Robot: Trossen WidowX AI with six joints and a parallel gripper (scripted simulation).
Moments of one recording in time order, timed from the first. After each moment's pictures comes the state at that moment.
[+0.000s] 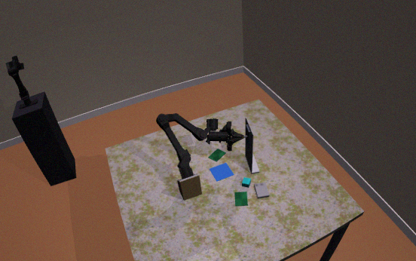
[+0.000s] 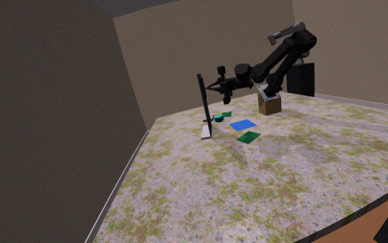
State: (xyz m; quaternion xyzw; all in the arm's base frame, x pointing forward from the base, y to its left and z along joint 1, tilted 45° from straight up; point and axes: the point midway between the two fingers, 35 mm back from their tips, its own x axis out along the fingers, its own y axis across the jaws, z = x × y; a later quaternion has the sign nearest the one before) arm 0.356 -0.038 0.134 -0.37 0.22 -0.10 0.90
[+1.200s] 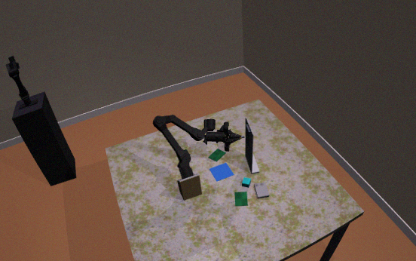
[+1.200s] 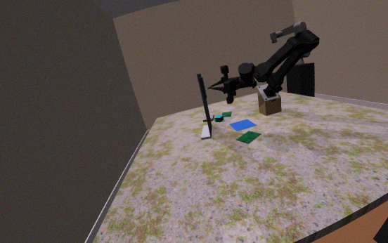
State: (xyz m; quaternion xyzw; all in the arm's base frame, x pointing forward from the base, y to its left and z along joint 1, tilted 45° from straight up) arm 0.341 -0.034 0.137 -0.37 0.22 -0.09 0.90
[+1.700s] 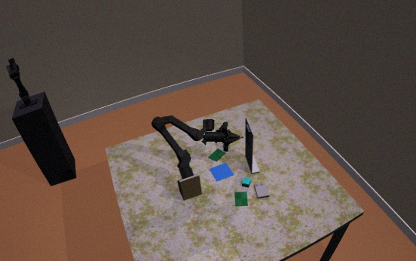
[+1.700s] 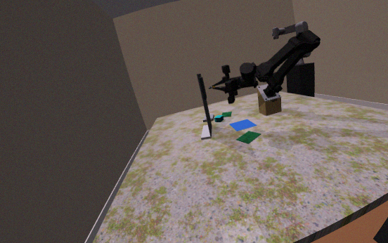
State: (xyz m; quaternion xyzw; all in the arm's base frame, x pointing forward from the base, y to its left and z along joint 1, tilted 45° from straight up) arm 0.334 -0.033 0.138 -0.37 0.22 -0.09 0.90
